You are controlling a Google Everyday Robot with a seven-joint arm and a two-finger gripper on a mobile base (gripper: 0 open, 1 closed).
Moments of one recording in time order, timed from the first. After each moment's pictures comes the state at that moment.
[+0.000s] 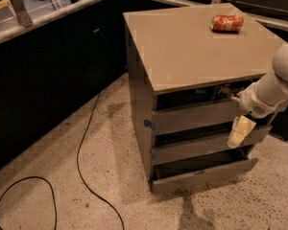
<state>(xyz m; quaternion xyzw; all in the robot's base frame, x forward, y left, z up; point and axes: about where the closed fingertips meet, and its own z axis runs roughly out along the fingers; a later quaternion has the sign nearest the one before) 0.570 -0.292 0.708 -0.56 0.81 0.08 0.17</state>
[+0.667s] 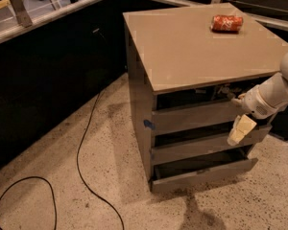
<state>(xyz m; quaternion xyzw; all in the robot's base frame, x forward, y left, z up) 0.583 -0.297 0.693 -0.53 0.81 0.14 0.19</state>
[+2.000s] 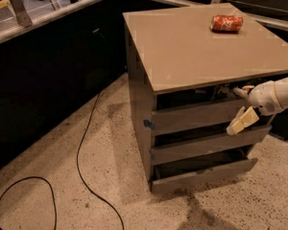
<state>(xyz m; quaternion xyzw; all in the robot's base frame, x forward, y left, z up) 0.600 -0.293 0.730 -0.49 0.78 0.21 0.34</state>
